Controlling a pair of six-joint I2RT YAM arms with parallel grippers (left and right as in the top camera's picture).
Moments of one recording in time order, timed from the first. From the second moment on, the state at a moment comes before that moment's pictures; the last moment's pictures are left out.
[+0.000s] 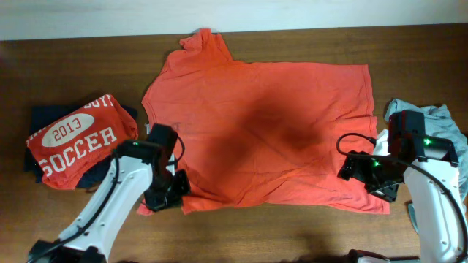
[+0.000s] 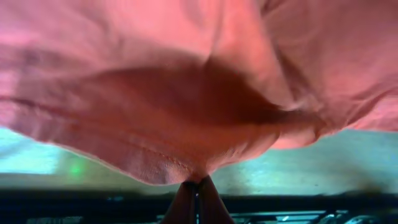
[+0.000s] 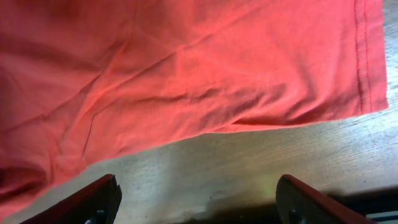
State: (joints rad) left arm -0.26 1.46 0.95 -1.18 0.23 -0.51; right arm -0.24 1.29 1.02 -1.26 -0.20 0.25
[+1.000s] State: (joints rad) left arm -0.26 1.46 1.11 -1.24 0.08 -0.41; right arm -0.75 1.53 0.98 -1.21 -0.22 0.41
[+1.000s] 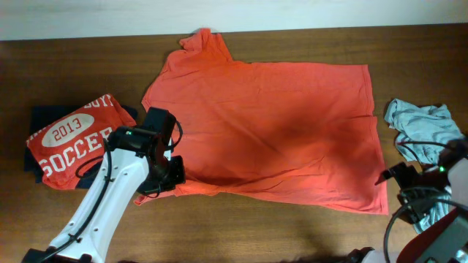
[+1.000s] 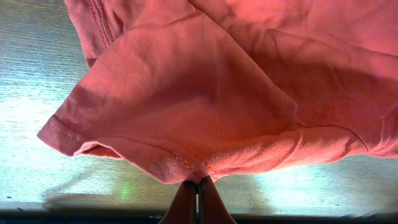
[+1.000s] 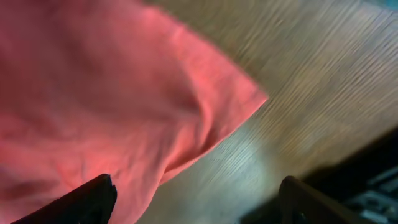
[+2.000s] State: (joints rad) left arm -0.26 1.46 1.11 -1.23 0.08 -0.40; right arm -0.90 1.48 0.66 -0.75 -0.27 0.37
